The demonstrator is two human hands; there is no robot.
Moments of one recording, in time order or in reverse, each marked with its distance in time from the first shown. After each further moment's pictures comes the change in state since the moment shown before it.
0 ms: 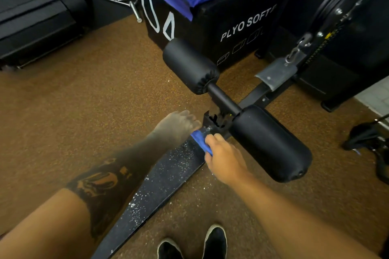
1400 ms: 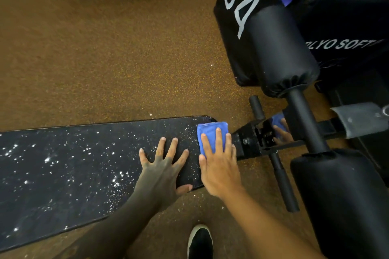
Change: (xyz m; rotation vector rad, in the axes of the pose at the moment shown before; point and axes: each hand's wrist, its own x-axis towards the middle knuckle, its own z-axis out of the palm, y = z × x) left_hand -0.073 0.100 0.174 -0.615 -0.184 -0.760; right_hand 0.078 0.036 0.162 -0.419 -0.205 -0.228
